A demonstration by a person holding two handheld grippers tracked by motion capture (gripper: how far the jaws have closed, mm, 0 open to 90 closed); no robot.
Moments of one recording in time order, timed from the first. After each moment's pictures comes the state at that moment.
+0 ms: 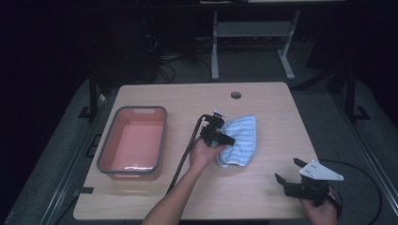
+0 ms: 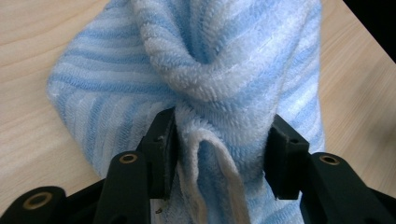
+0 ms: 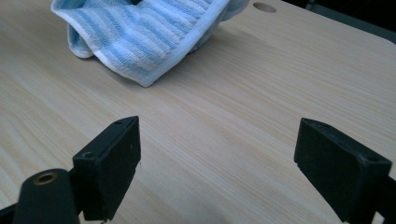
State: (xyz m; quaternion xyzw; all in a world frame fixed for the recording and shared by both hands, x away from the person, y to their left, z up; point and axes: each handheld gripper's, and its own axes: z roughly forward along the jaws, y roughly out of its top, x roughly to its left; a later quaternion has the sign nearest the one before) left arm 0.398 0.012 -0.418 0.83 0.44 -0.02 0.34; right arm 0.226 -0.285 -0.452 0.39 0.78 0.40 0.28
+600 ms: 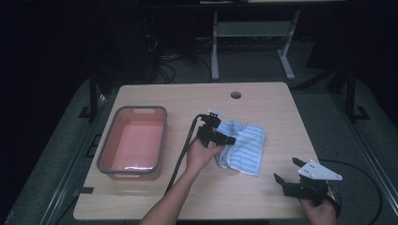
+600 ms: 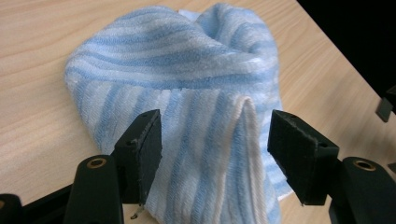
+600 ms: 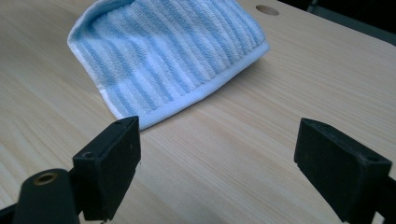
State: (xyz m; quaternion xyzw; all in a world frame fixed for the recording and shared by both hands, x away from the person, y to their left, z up) left arm 0.387 0.025 -0.405 0.82 0.43 -0.02 0.38; right arm 0.226 -0.281 -0.450 0.39 0.78 0.40 0.28
